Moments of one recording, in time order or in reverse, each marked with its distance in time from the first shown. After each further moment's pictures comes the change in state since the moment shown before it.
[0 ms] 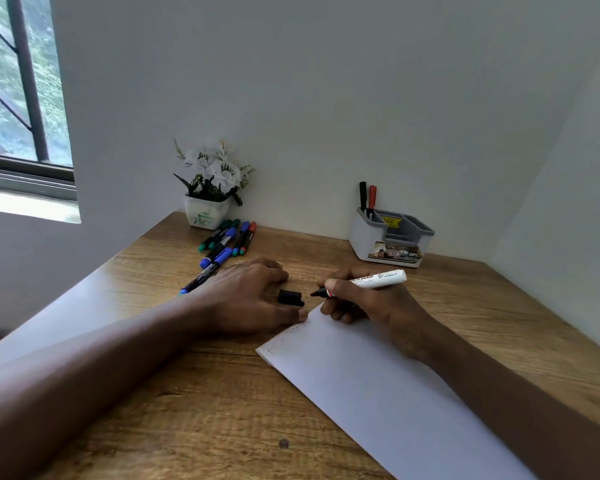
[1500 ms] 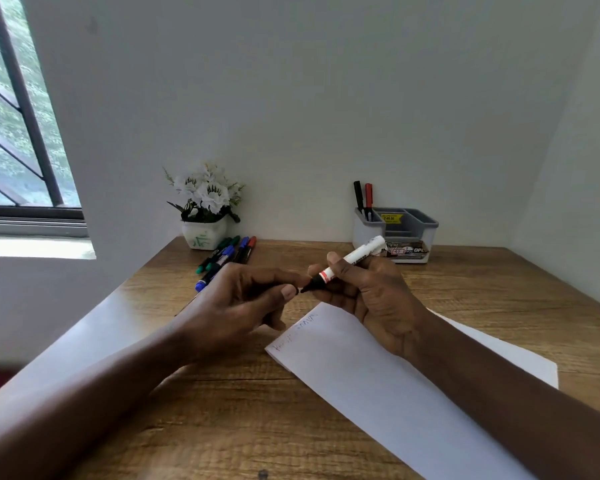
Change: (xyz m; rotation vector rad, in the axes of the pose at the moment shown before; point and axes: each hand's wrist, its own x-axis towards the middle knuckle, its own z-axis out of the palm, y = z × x) left_hand -0.017 0.013 -0.004 -0.735 0.141 0.296; right_hand 0.020 -0.004 0.000 0.647 0.071 0.026
